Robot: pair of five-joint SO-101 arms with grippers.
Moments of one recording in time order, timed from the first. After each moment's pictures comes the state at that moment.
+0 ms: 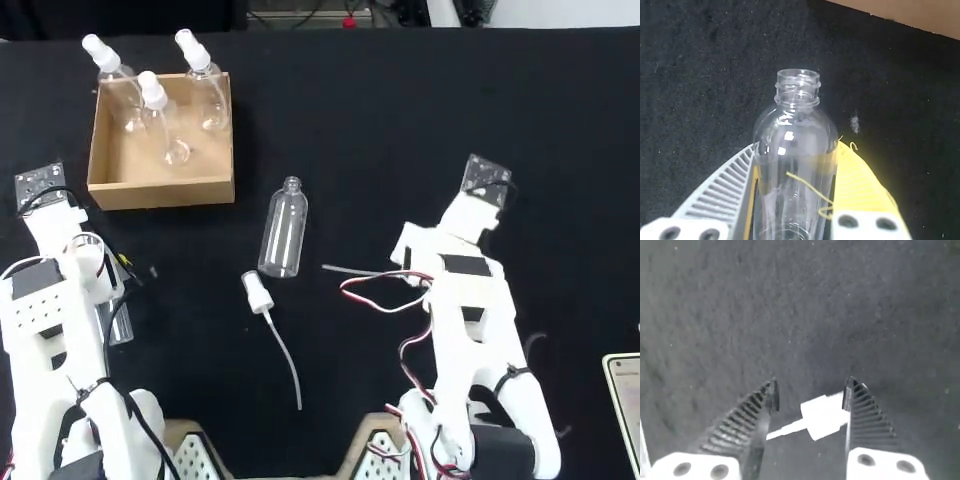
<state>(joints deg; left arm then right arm) -30.1 -38.5 53.3 56.2 -6.9 5.8 -27.0 61.8 36.1 -21.1</state>
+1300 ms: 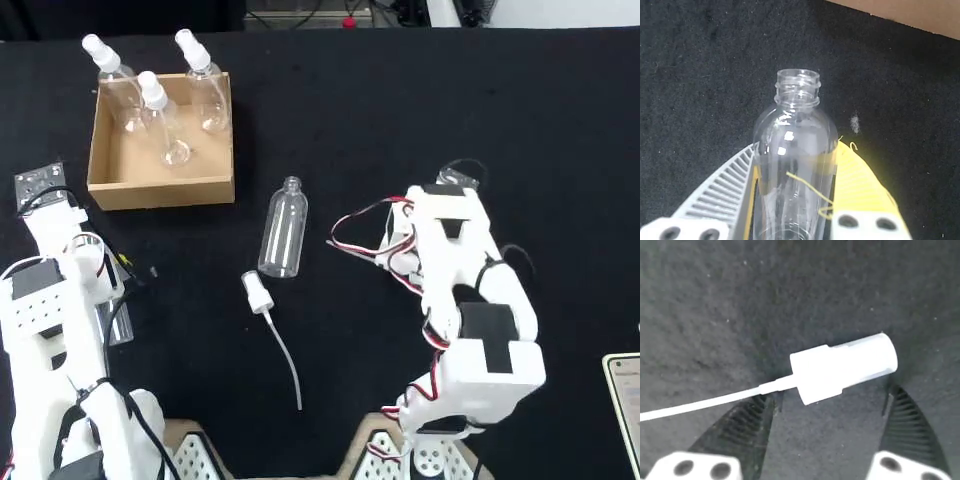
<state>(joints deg) -30.1 -38.5 53.3 56.2 -6.9 2.2 9.0 30.3 67.1 -27.2</state>
